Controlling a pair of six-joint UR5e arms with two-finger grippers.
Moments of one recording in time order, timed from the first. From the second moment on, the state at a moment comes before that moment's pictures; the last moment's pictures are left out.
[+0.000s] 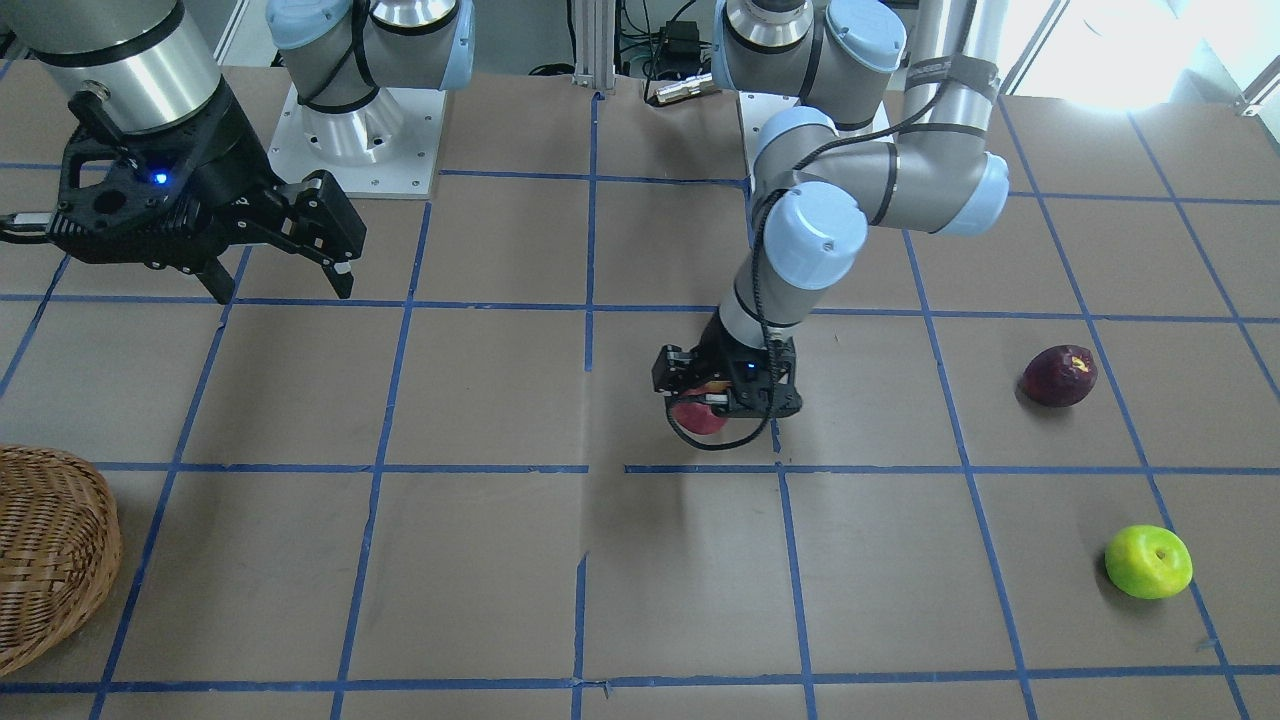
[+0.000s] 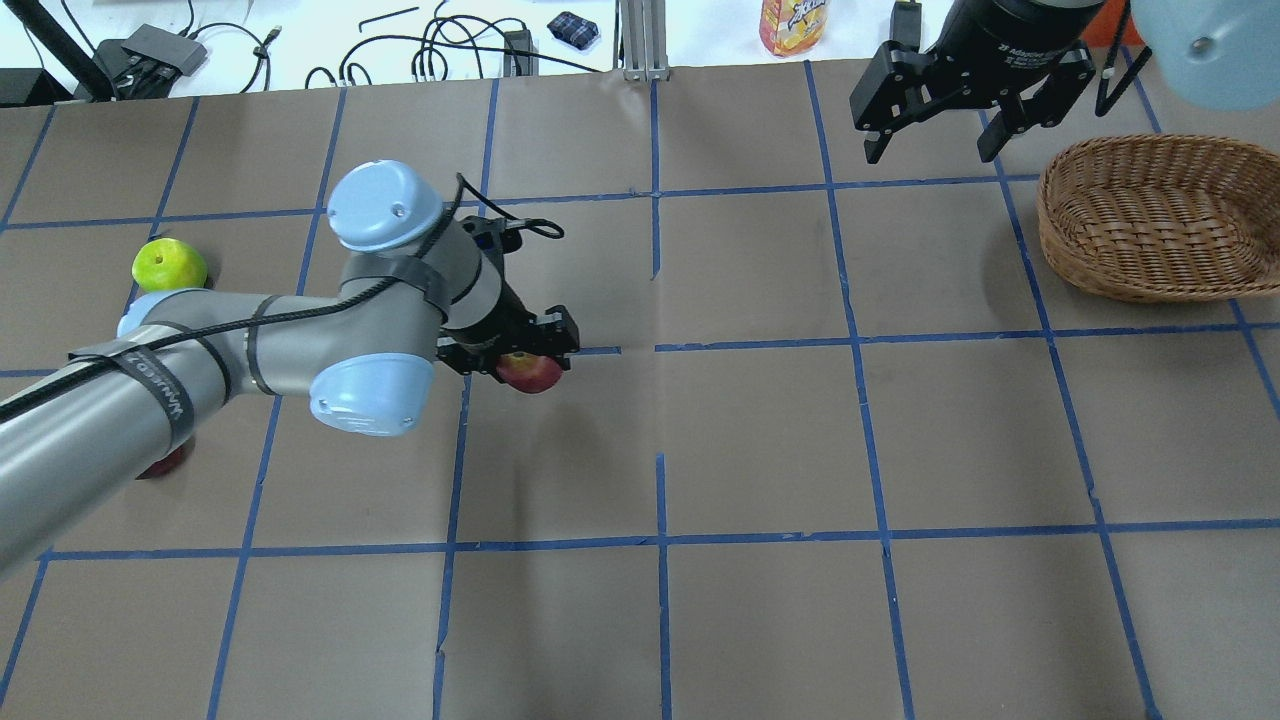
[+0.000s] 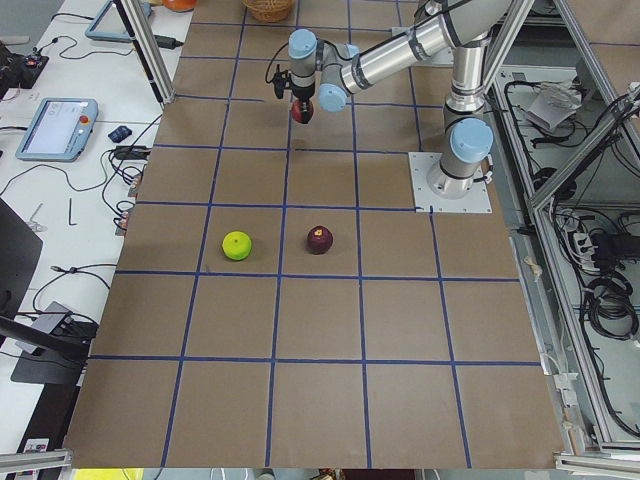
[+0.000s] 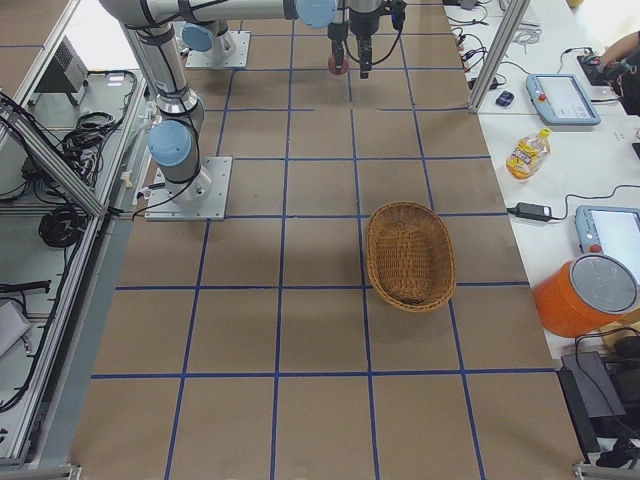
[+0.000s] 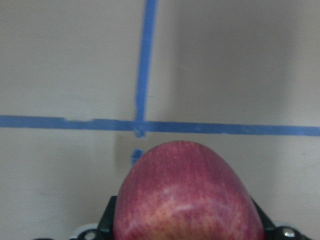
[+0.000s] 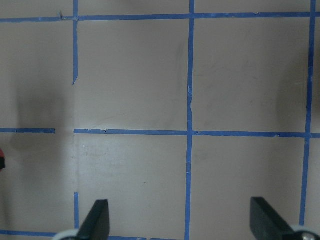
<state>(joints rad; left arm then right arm) -1.74 -1.84 -1.98 -0.85 1.40 -0.27 1.56 -1.50 1.46 -1.62 -1.49 -0.03</state>
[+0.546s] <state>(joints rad) -1.85 -1.90 -1.98 -0.83 1.41 -0.39 1.56 -1.50 1.46 -1.62 -1.49 -0.03</state>
